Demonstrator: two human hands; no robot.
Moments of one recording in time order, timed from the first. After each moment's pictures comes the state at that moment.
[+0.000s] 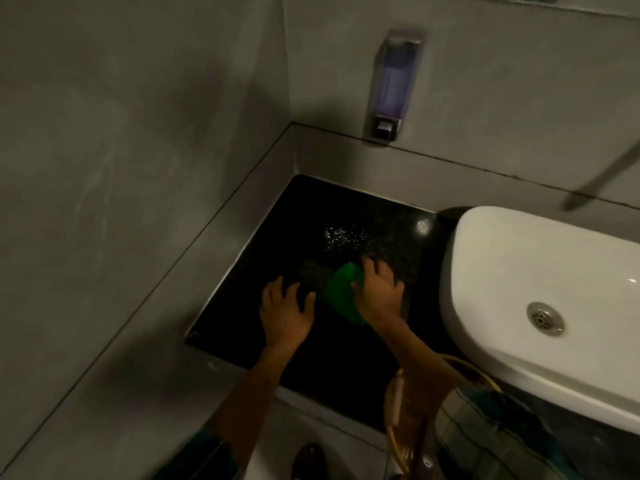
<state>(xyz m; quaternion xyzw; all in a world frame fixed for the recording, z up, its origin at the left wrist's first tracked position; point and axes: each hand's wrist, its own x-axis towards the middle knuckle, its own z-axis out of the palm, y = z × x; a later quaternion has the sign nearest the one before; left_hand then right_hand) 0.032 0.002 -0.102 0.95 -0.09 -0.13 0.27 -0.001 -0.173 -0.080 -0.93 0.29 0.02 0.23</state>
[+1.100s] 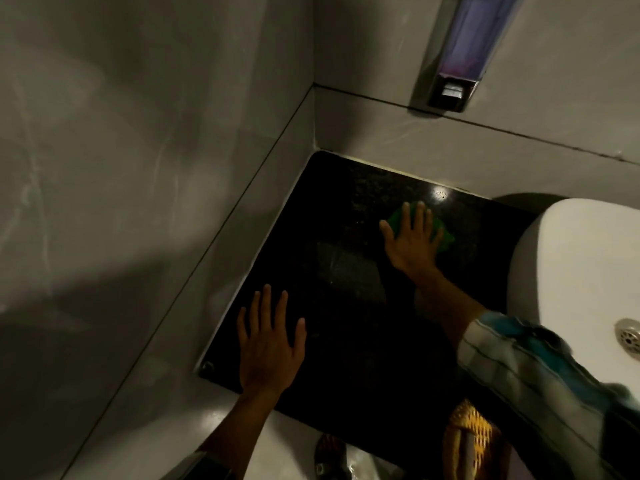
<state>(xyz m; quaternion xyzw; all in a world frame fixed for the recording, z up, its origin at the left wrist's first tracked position) 0.072 0.070 -0.158 0.98 -0.16 -0.03 0.12 0.133 -0.233 -0.143 -0.92 0.34 0.03 0.18</state>
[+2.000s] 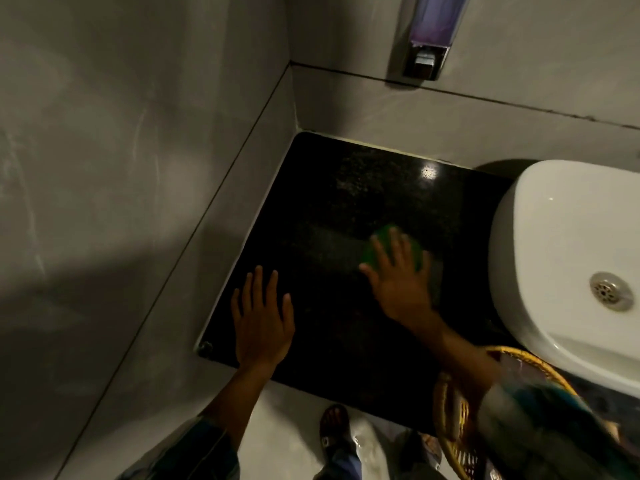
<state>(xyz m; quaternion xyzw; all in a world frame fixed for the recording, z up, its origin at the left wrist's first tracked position) 0.072 0.073 -0.158 0.98 -0.15 -0.02 0.13 0.018 -0.171 -0.162 -0.96 0.25 -0.01 0.10</state>
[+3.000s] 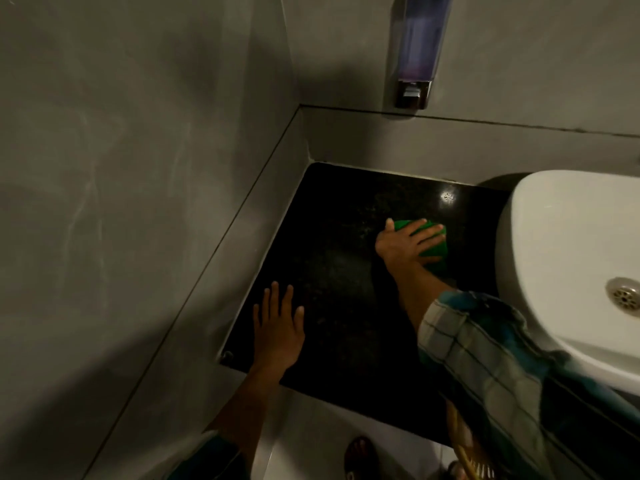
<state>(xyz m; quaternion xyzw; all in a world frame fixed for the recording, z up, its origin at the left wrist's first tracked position) 0.081 0.074 -0.157 0.97 -0.16 -0.12 0.14 0.119 -0.185 -0.123 -0.76 0.56 0.00 0.33</state>
